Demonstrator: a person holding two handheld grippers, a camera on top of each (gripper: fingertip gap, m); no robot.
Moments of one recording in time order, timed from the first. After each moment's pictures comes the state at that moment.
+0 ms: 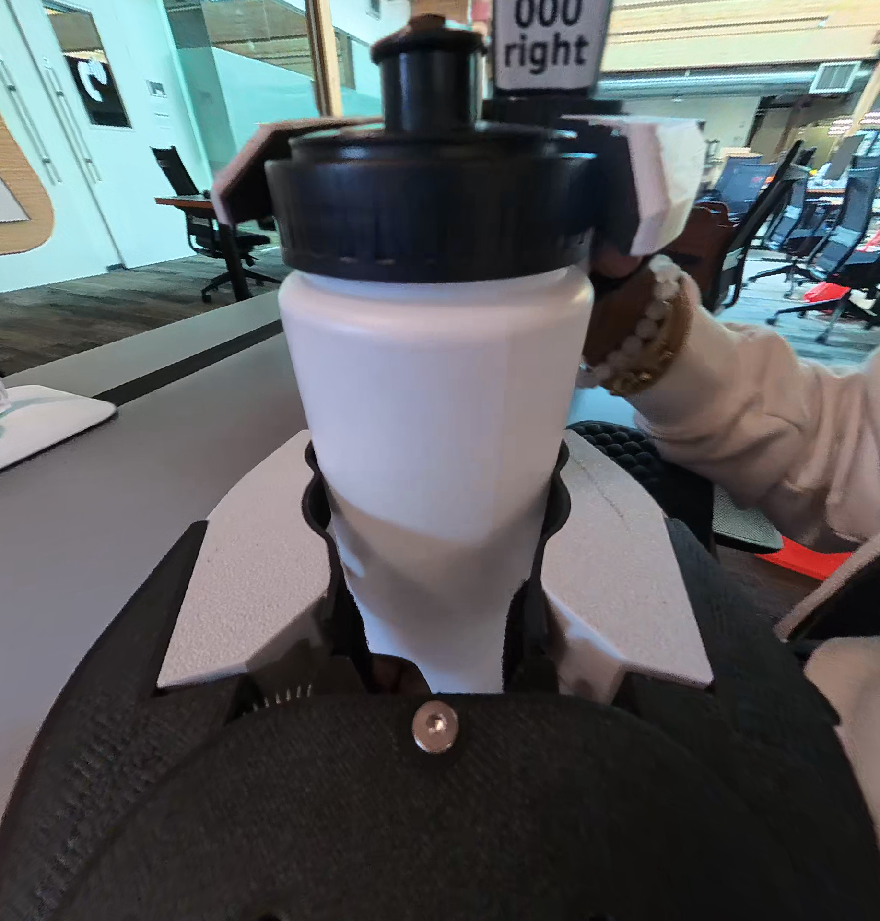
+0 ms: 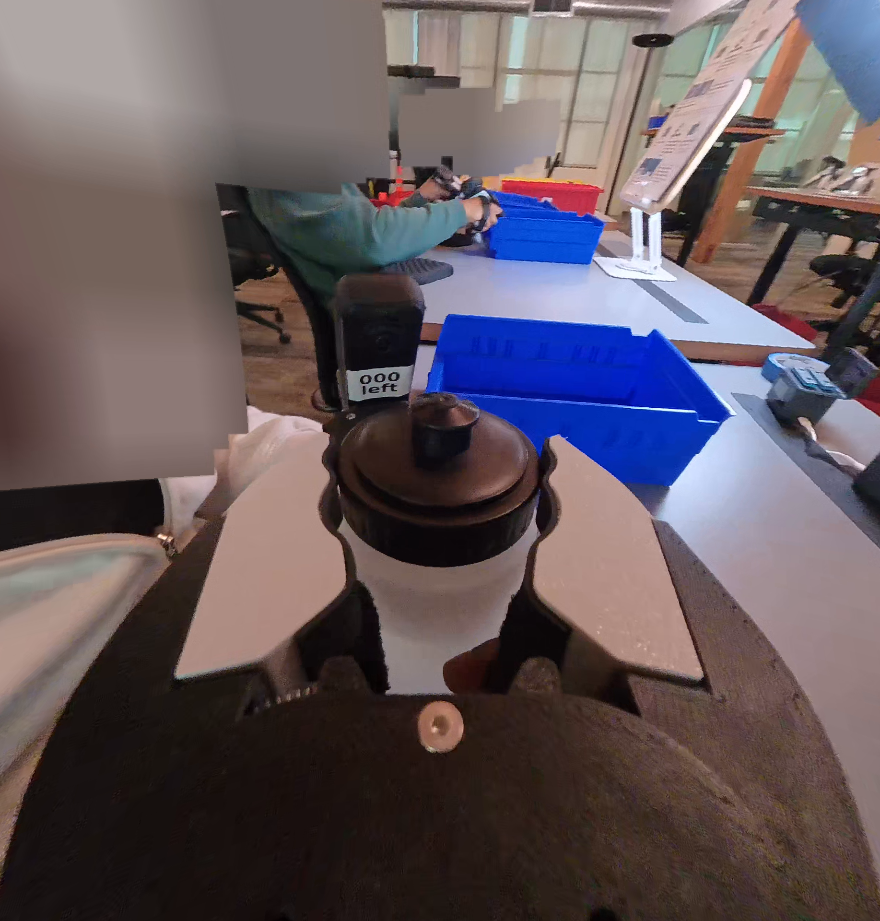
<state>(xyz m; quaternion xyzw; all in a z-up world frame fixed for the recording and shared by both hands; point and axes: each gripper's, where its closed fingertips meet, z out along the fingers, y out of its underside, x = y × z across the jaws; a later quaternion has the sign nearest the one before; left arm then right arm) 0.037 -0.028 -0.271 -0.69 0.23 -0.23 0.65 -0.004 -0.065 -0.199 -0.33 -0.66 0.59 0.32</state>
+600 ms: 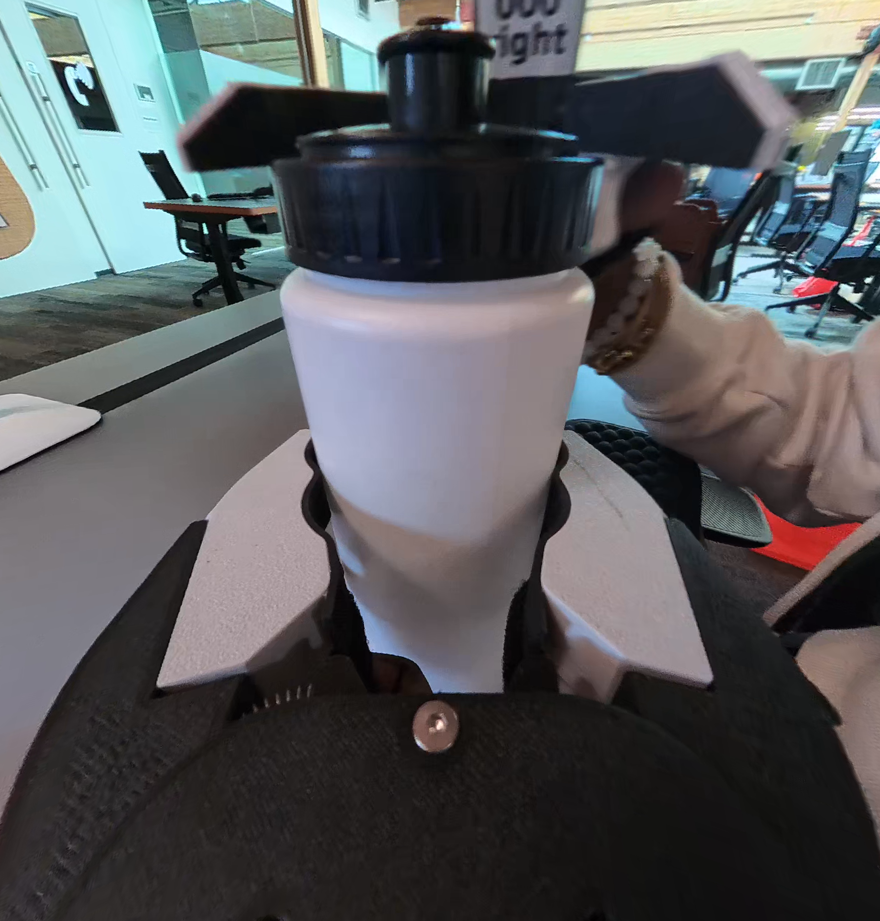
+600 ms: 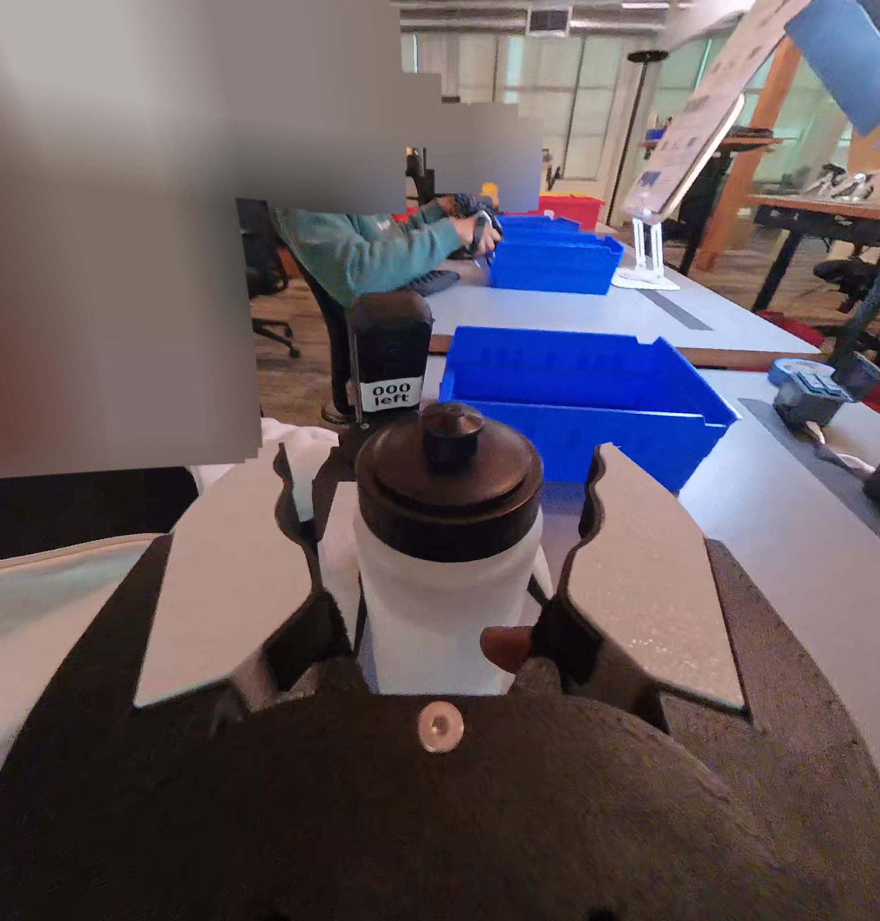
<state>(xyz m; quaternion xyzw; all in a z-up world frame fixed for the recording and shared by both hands) 0.043 -0.030 -0.271 -0.69 0.24 -0.23 0.65 0.012 -0.066 -0.191 -0.33 -0.65 0.61 0.31</state>
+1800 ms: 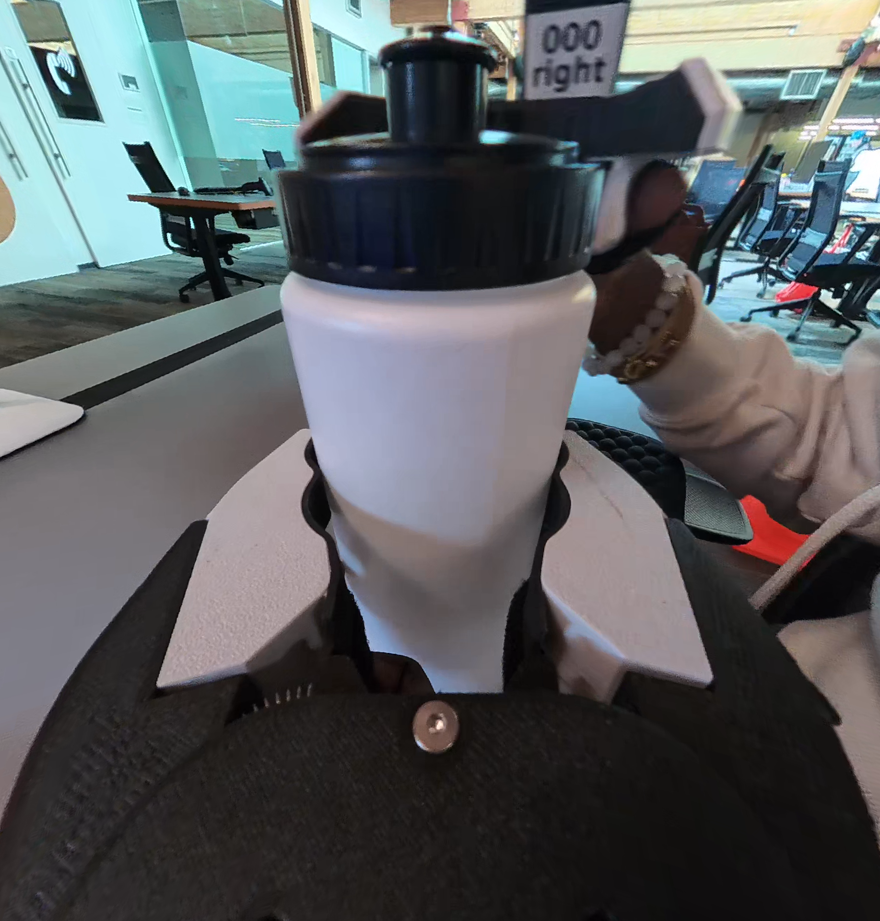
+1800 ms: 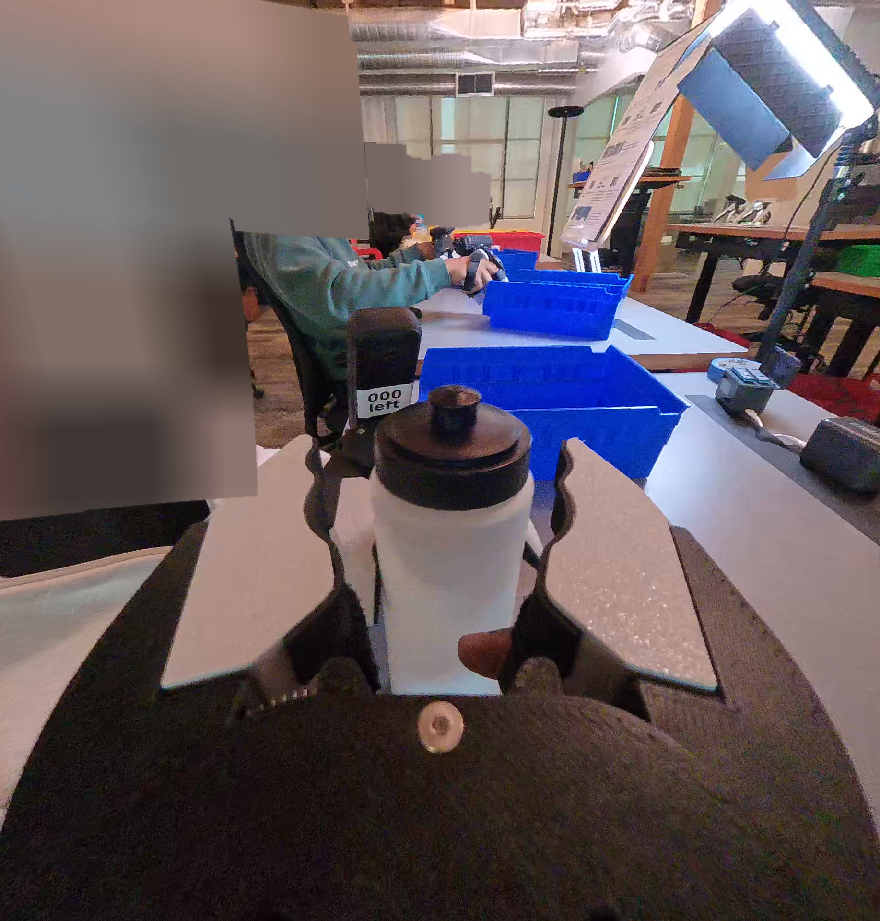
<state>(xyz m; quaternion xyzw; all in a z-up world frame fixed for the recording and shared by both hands) 0.045 -0.035 -0.270 -0.69 0.24 -0.24 0.64 0.036 -0.057 -0.185 -0.36 -0.60 0.62 0.35</state>
